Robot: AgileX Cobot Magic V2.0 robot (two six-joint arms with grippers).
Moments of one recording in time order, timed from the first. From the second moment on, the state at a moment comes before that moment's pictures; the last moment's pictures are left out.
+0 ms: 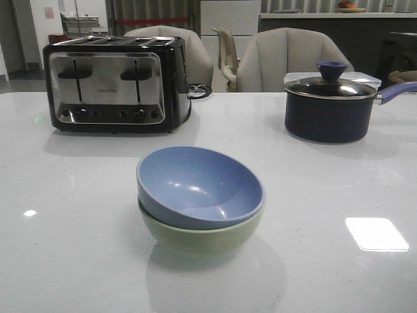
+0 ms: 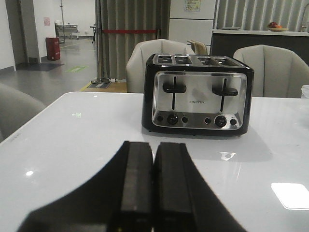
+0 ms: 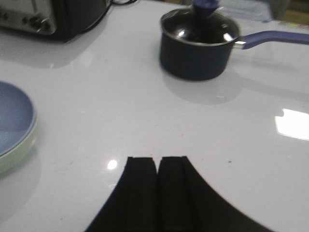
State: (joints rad) left arm -0.02 0.00 0.01 0.05 0.03 -0.10; right arm 0.12 0.27 -0.26 0.07 0.36 -0.09
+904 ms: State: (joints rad) left arm -0.02 0.00 0.01 0.05 0.03 -0.10; right arm 0.01 -0.01 0.03 0.07 0.11 -0.09
